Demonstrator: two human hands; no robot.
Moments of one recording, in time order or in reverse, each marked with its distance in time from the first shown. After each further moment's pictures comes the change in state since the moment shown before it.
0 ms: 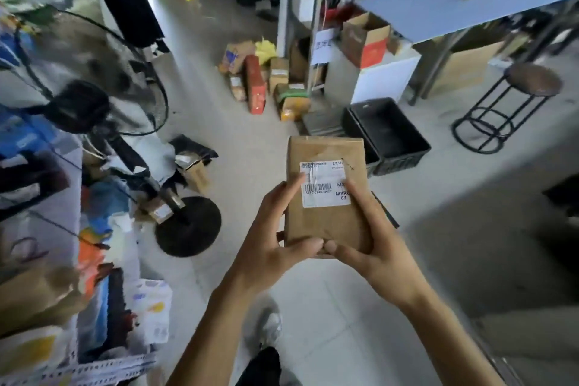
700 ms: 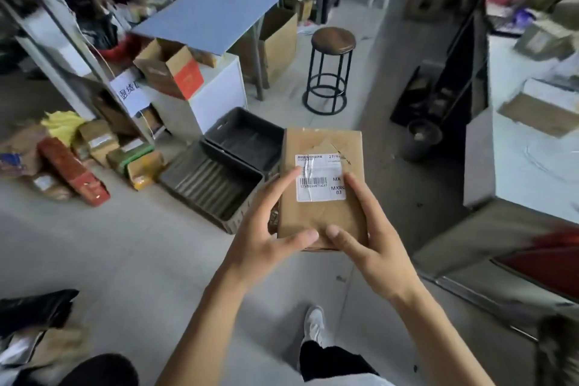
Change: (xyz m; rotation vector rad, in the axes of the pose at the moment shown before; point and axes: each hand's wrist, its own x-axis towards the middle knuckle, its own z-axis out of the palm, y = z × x) left_hand 0.314 0.028 0.205 0.011 -0.642 0.156; right_hand 0.083 0.103 -0.217 0.021 0.708 0.251
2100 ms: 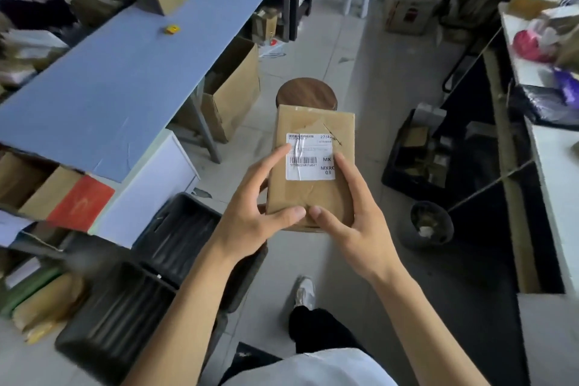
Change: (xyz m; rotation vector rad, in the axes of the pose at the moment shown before) left_hand 0.786 -0.075 -0.046 0.023 -0.125 -0.013; right_hand 0.738 0.105 -0.171 -0.068 0.125 0.053
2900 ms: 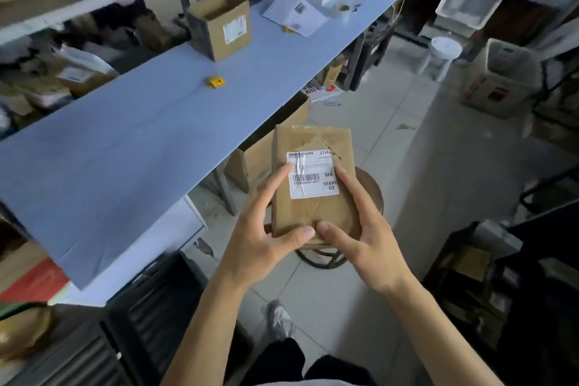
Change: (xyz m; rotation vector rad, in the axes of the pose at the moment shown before) left_hand 0.363 -0.038 -0.099 -0.063 0.340 -0.080; right_hand 0.452 0.016 -0.013 0.014 -0.350 -0.083
